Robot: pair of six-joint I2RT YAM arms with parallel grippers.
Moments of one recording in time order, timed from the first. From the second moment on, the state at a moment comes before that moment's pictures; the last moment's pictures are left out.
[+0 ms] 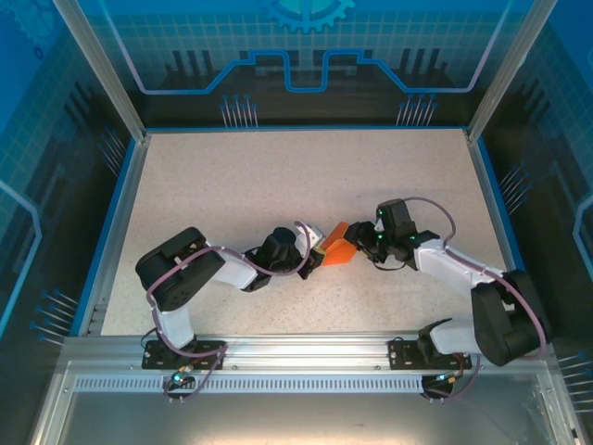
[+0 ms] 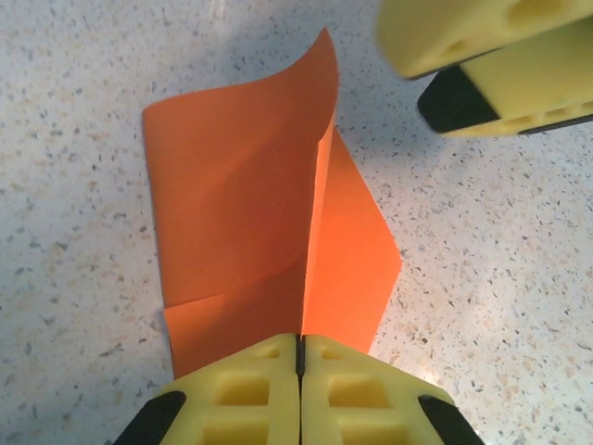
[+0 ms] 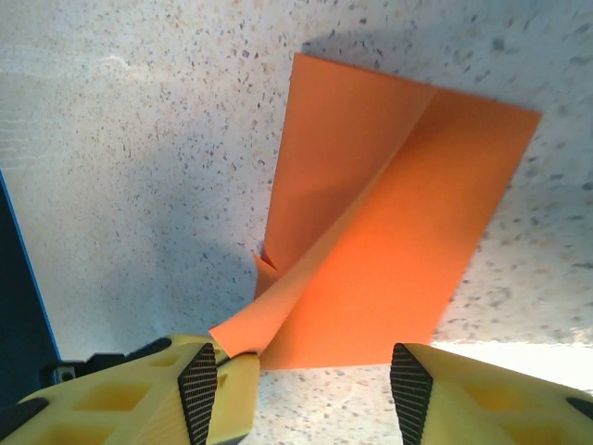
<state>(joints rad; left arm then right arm) -0.77 1.82 0.63 0.67 0.22 -0.14 0.35 1.31 0.63 -0.21 -0.34 0.94</state>
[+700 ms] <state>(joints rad) -0.75 1.82 0.76 0.46 0.29 -0.60 0.34 1.45 0.60 -0.05 -0.44 0.78</state>
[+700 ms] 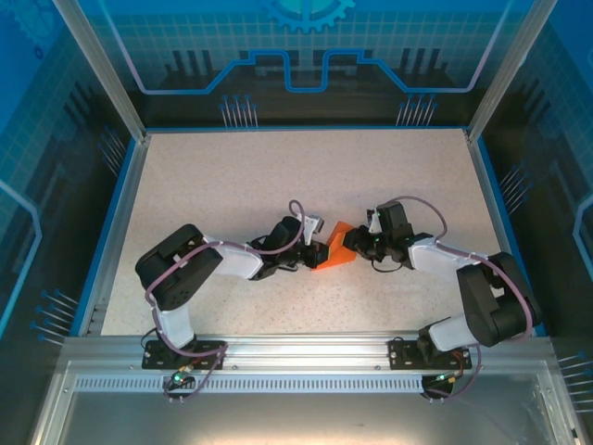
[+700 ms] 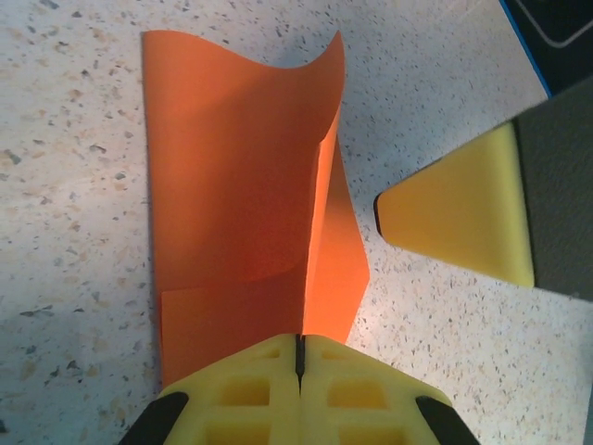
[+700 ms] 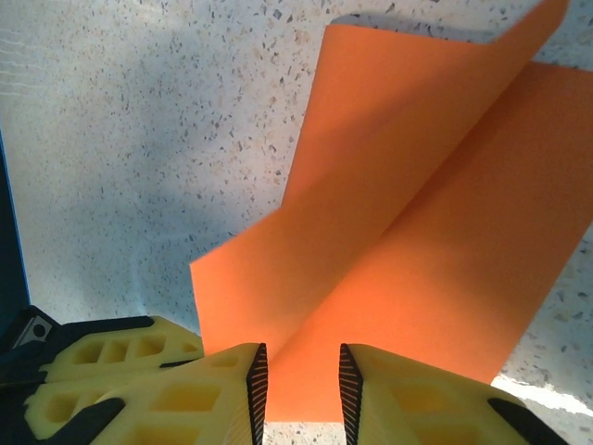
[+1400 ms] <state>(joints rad) -0.70 1.88 0.76 0.53 0.38 -0.76 0.34 1.58 0.64 0.02 -0.50 0.83</state>
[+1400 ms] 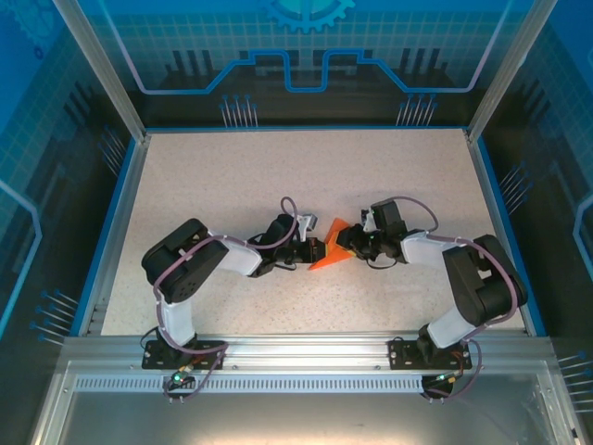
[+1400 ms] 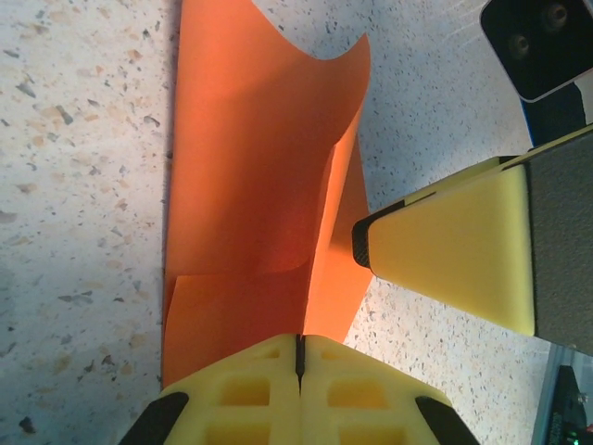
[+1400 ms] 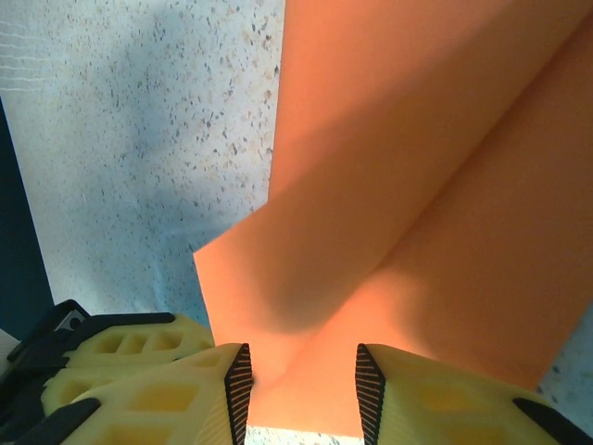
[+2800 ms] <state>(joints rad) -0.65 1.91 0.82 0.47 0.48 -0.75 0.36 1.68 0.73 -0.06 -0.46 0.88</state>
